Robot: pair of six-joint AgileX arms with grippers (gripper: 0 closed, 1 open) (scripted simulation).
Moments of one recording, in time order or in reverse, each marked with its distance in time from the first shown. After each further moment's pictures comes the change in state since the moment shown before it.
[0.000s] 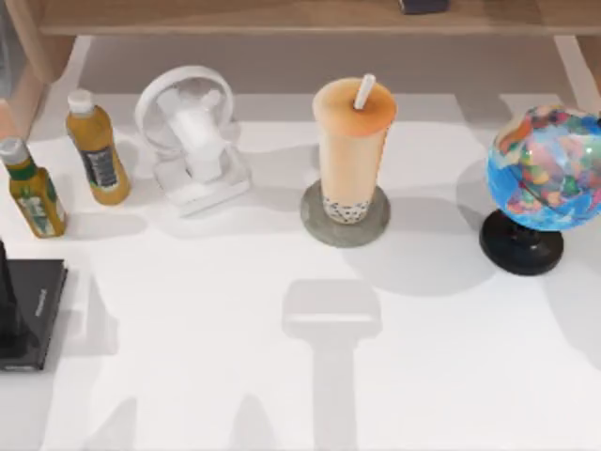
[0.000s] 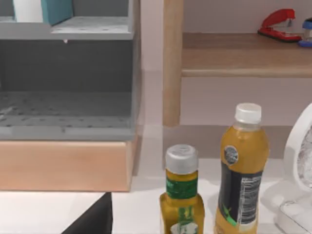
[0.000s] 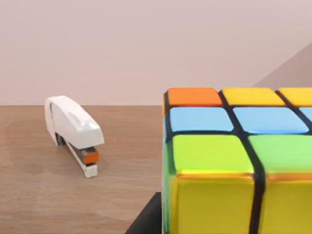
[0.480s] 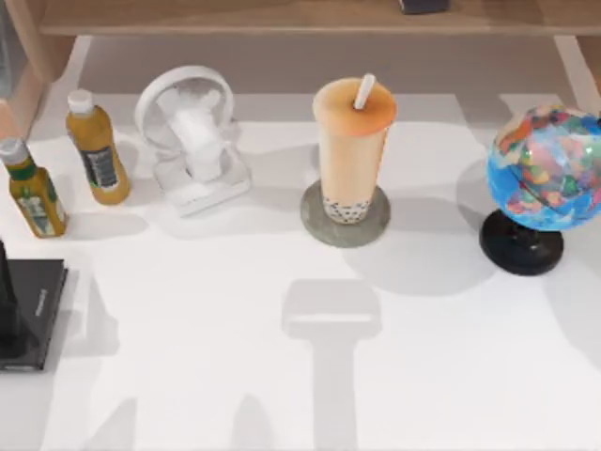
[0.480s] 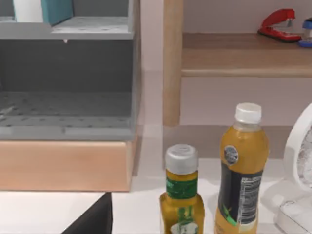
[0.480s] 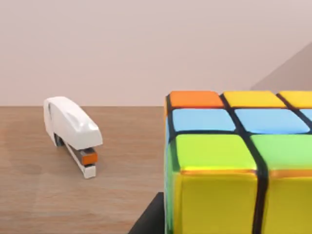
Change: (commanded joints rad) left arm 0.000 0.000 0.000 0.000 0.000 0.000; right arm 0.000 0.000 0.000 0.000 0.000 0.000
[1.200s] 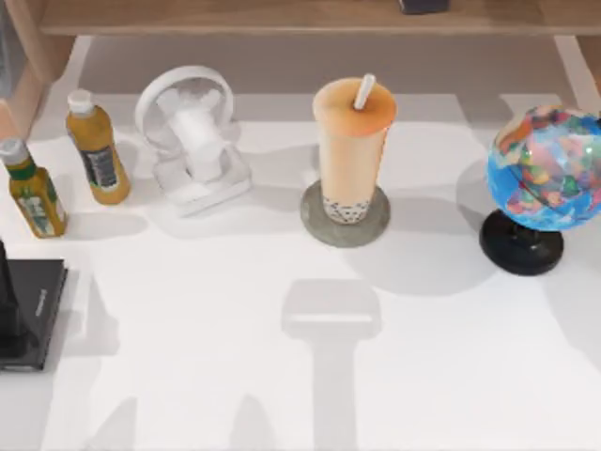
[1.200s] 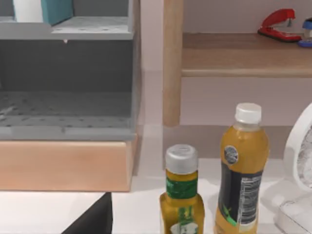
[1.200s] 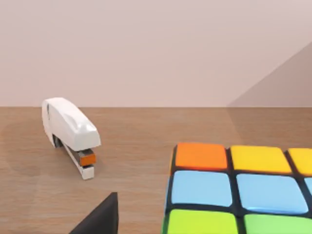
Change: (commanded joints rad) left arm 0.000 0.000 0.000 0.000 0.000 0.000; right arm 0.000 0.000 0.000 0.000 0.000 0.000
